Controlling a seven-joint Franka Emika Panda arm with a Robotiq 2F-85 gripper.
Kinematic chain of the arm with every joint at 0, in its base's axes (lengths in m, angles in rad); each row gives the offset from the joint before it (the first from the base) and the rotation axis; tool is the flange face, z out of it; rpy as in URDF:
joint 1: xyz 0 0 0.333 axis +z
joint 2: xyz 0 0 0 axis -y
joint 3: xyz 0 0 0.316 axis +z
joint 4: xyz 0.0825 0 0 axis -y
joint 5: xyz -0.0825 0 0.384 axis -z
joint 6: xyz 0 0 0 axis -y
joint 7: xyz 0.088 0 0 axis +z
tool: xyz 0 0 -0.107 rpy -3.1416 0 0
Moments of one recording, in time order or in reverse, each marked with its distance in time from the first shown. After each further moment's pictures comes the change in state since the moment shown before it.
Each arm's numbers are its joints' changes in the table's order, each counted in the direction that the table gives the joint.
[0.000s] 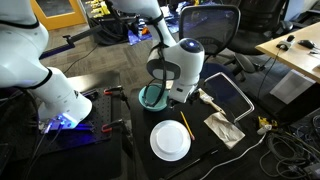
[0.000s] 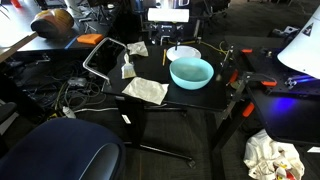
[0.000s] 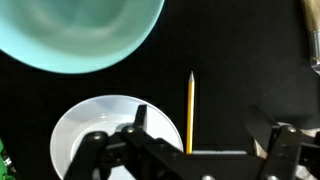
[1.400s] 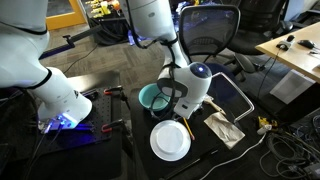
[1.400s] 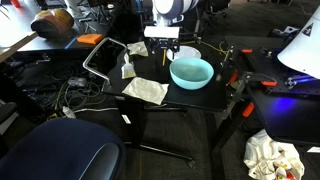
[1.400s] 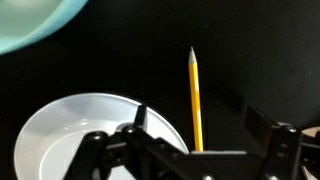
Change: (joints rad) arm -0.029 -0.233 -0.019 0.175 -0.083 0.000 0.000
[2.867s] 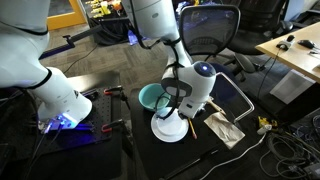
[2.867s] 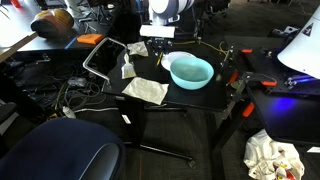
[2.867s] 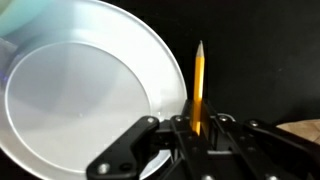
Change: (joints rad) arm 0.002 -0.021 -0.001 0.051 -0.001 0.000 -0.001
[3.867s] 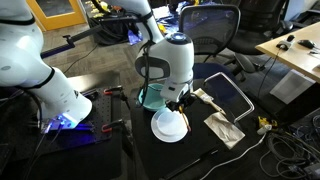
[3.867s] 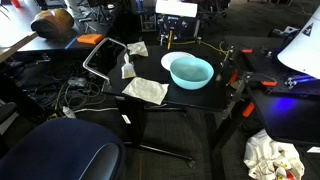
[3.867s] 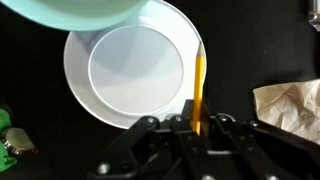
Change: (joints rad) arm 0.229 0.342 -0.207 -0.355 0.117 0.116 -0.051
